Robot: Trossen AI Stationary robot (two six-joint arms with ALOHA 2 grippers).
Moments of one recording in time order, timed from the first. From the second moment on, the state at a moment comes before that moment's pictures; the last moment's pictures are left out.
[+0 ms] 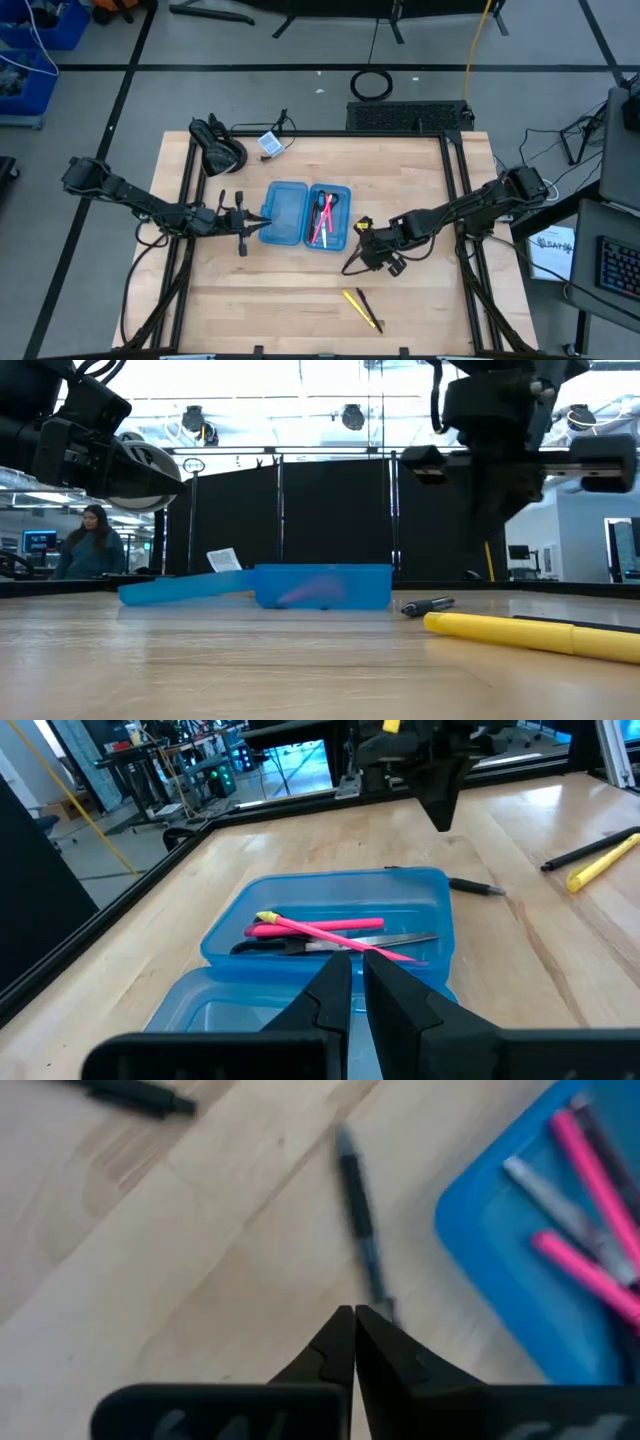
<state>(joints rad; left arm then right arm) -0.29 0.92 0.07 0.65 -0.42 0.09 0.27 1.56 0.92 -0.51 0.05 -0.48</state>
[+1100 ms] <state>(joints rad) -0.29 0.92 0.07 0.55 -0.42 0.01 0.12 1.85 1.25 -0.80 -0.08 -0.67</state>
